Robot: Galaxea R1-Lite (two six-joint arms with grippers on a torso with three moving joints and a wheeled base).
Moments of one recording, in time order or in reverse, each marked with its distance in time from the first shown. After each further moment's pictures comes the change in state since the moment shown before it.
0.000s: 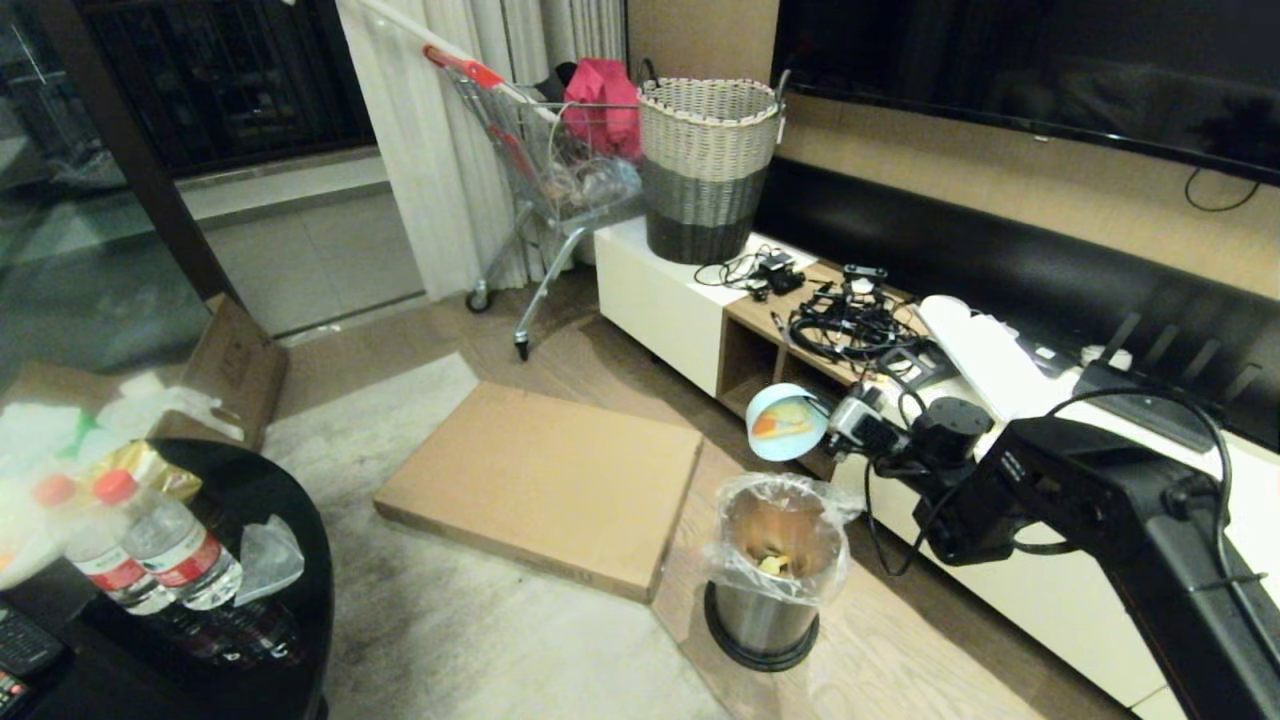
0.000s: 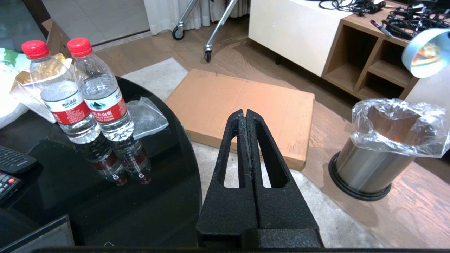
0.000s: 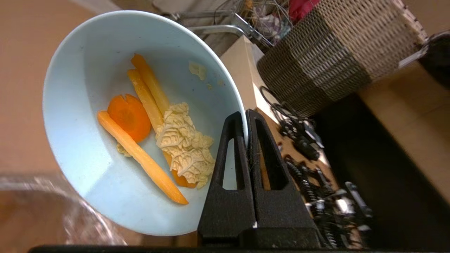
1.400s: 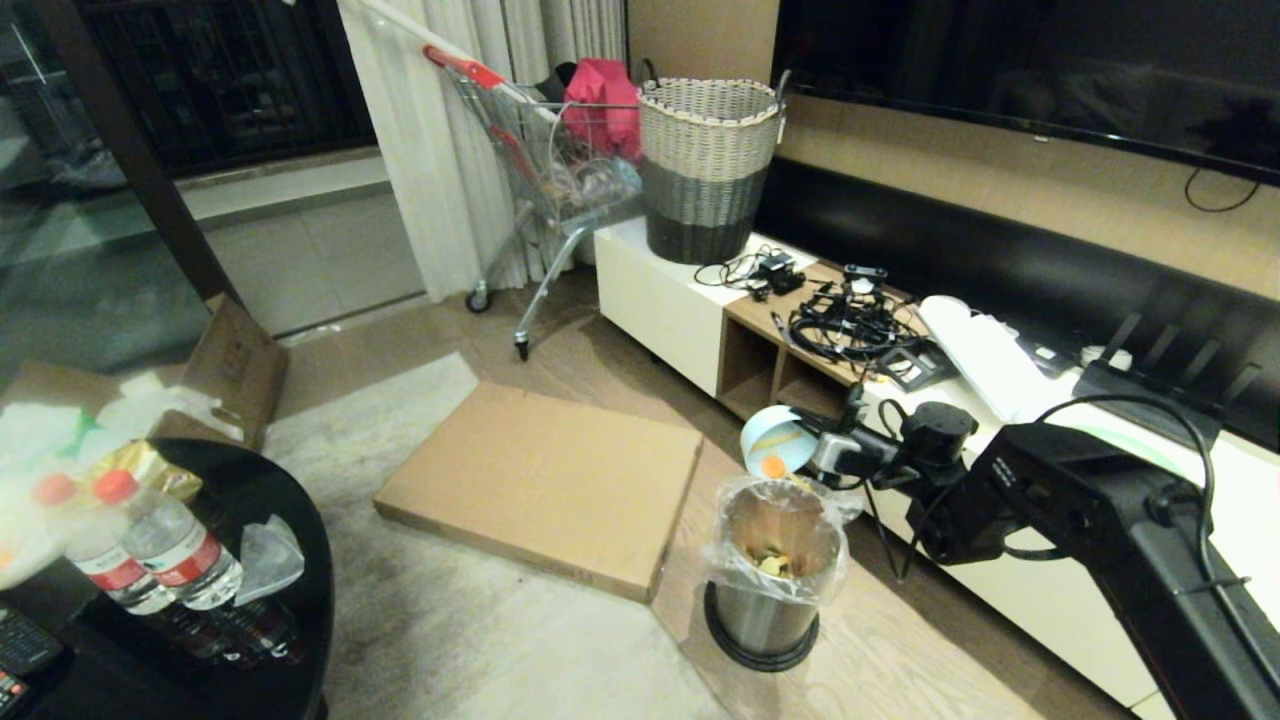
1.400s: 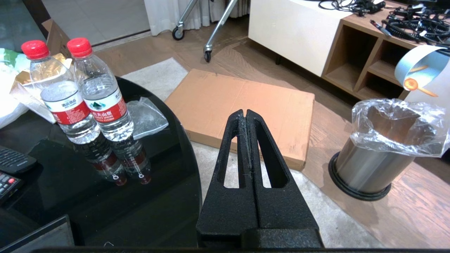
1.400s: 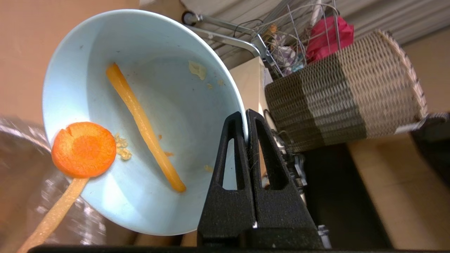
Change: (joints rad) left arm 0.000 0.000 0.000 0.000 0.000 0.000; right arm 0.002 0.045 -0.077 0.124 0.121 -0.344
